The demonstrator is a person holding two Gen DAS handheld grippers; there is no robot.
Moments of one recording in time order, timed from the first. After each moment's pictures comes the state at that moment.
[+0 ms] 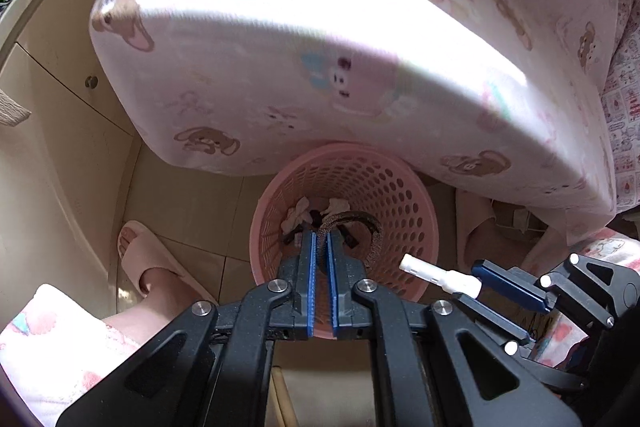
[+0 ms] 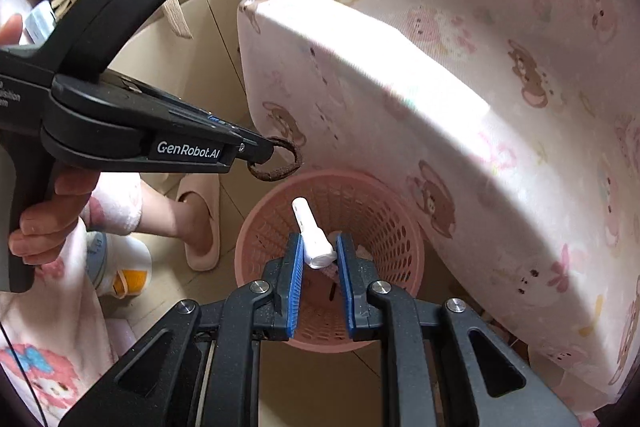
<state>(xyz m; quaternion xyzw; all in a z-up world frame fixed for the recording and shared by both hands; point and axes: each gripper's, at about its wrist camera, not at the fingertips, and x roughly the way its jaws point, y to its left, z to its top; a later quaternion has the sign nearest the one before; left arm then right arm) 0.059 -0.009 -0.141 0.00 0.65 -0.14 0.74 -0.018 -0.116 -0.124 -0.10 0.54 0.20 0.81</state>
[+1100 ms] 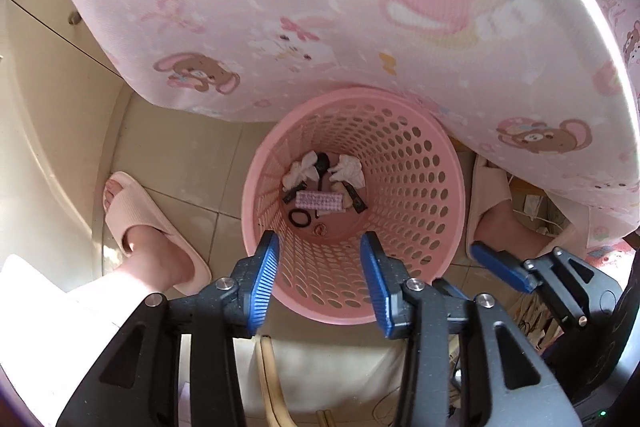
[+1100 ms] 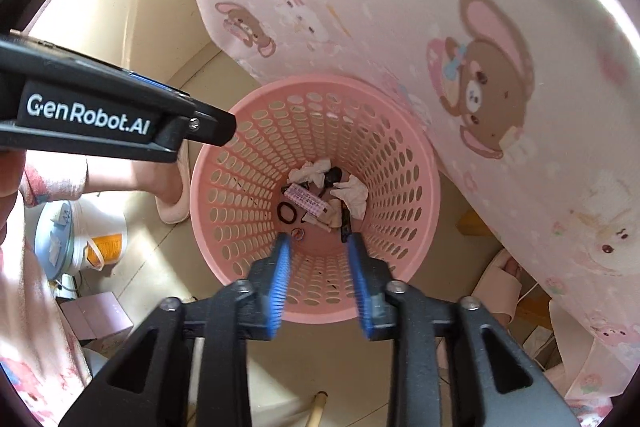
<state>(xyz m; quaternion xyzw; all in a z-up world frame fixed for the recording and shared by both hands) 0.062 -0.008 -0.189 -0.01 0.71 -0.11 0.70 -0.005 -0.123 -0.195 -0.10 0.63 0.16 0.76</state>
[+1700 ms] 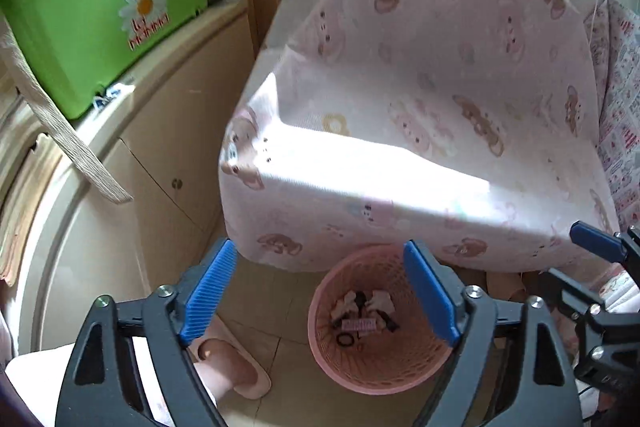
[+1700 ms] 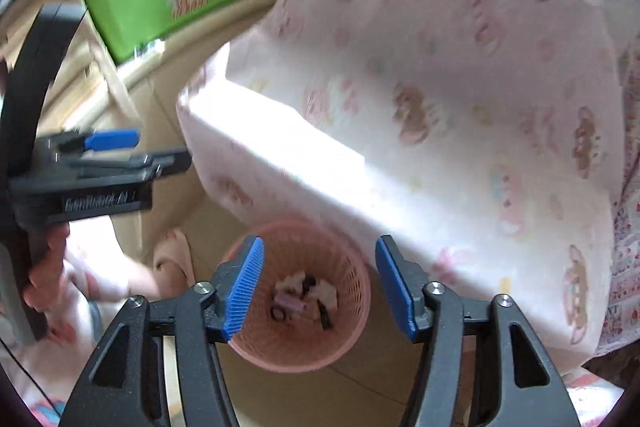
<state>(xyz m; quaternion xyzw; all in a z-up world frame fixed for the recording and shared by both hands) 0.019 0.011 -0.029 0.04 0.46 -0.08 0.89 -0.036 -0.182 -0.024 0.00 0.43 0.09 0.90</state>
